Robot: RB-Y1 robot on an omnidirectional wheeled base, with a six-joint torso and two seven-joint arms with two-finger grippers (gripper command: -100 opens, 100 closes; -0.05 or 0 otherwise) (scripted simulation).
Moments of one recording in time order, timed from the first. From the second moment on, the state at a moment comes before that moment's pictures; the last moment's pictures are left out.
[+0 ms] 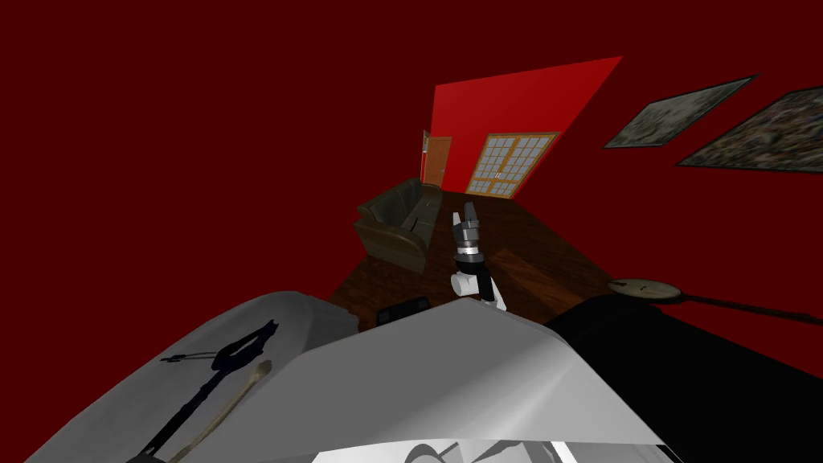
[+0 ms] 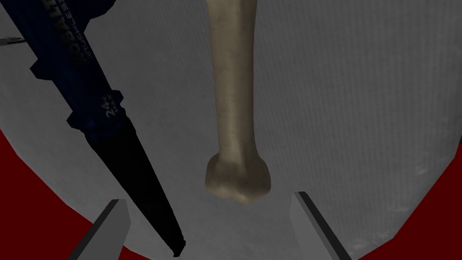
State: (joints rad) left arm 0.60 0.49 0.74 -1.37 0.64 0.86 0.04; right arm 0.48 -0.03 0.01 -2.34 -0.04 -0.41 0.17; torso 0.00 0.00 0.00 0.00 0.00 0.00
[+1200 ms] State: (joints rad) left arm 0.55 0.45 0.72 -1.25 0.66 0.90 0.06; right arm 0.48 -0.03 0.01 -2.34 -0.04 -0.41 0.17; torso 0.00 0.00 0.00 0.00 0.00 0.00
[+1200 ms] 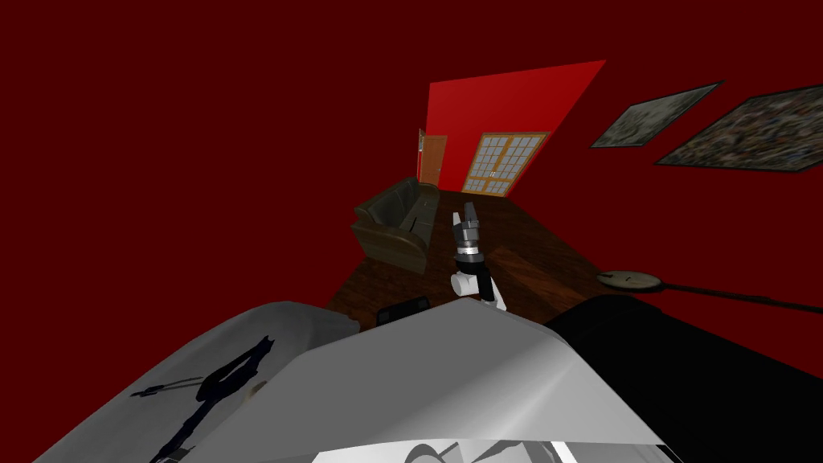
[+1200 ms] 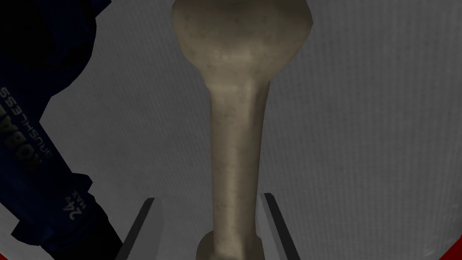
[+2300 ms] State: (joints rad) left arm 0.58 0.50 0.75 -1.31 0.70 0.94 0.06; right arm 0.48 -0.03 0.01 -2.34 -0.04 -0.41 0.17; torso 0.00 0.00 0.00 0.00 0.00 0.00
